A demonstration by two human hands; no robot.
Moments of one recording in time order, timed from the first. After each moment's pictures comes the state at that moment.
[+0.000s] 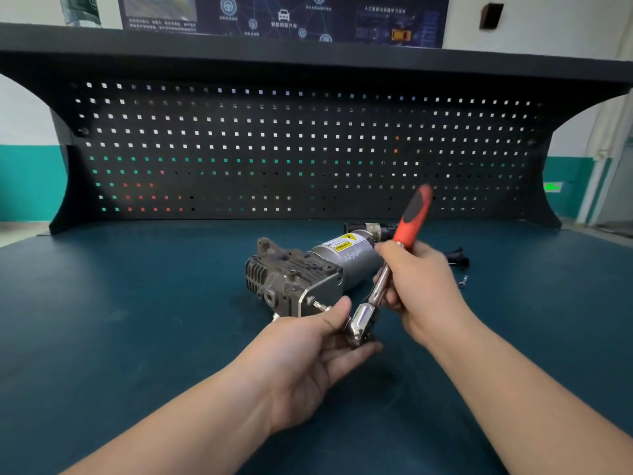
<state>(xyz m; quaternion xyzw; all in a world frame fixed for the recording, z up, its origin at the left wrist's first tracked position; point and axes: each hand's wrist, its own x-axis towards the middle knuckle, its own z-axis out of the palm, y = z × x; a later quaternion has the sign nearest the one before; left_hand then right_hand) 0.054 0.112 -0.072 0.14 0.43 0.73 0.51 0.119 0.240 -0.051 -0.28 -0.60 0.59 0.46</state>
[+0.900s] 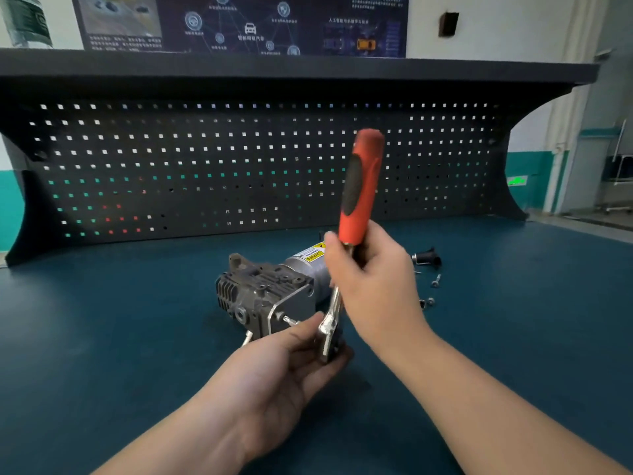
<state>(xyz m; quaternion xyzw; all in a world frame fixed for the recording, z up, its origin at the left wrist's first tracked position) 0.051 0.114 -0.076 0.13 0.41 0.73 0.53 0.120 0.215 -0.047 -0.08 -0.72 0.35 0.59</state>
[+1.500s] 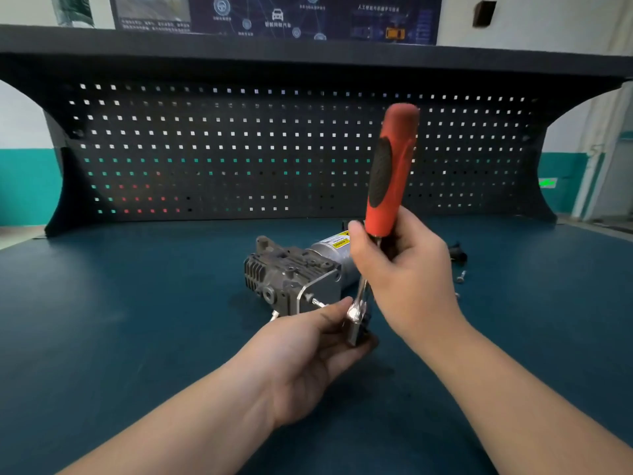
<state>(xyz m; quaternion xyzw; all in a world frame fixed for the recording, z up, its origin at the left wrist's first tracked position) 0.052 0.112 -0.073 0.13 0.43 0.73 0.52 0.121 0.212 -0.048 -0.01 -0.74 0.30 0.61</state>
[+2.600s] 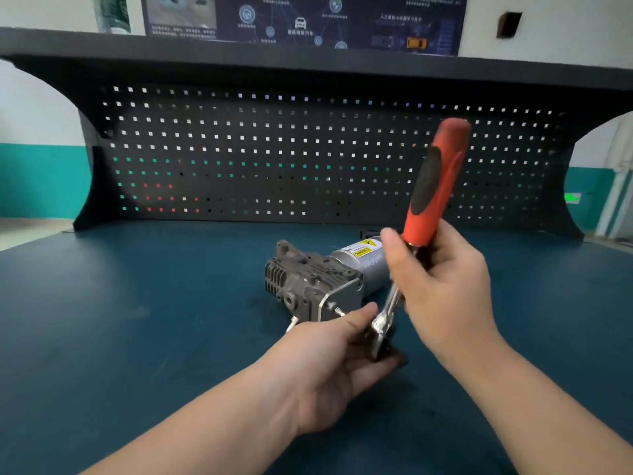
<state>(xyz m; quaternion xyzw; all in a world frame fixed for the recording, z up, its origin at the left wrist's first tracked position) 0.053 0.111 -0.069 0.12 0.43 0.73 0.52 0.124 0.213 -0.047 -0.04 -0.74 0.32 0.60</state>
